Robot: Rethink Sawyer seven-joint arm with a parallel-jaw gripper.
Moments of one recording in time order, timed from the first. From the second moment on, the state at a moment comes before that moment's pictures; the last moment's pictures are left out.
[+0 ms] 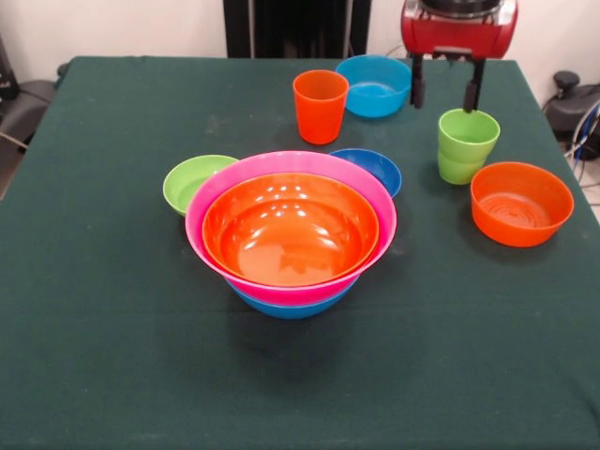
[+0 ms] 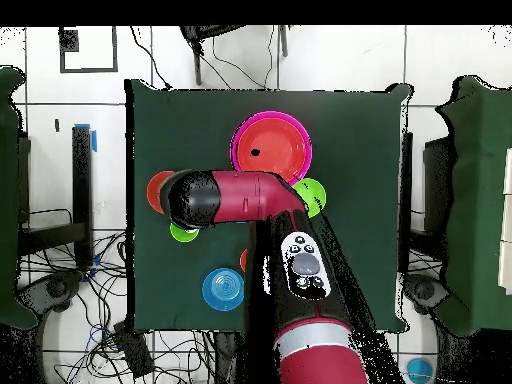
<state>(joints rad) -0.21 -0.71 0.20 1.67 -0.09 0.64 2.08</state>
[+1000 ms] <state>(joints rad) -0.14 -0.74 0.20 1.67 -0.08 0.68 2.08</state>
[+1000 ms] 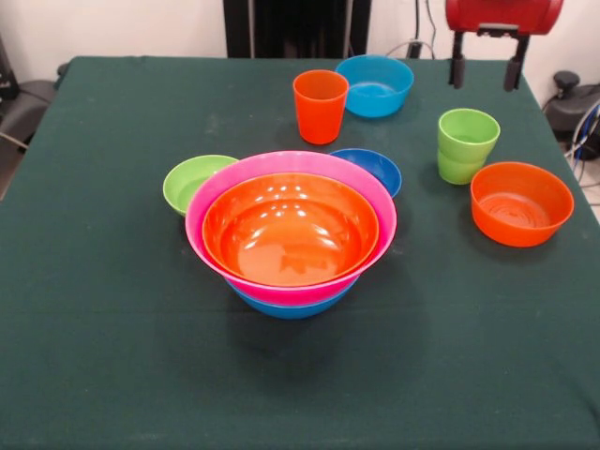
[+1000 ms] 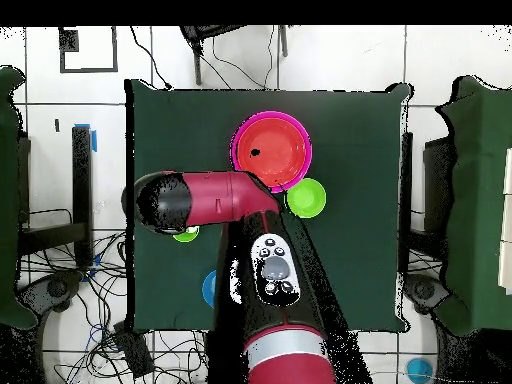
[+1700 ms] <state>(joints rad) -0.11 -0.73 0.20 1.65 -0.08 0.72 2.08</state>
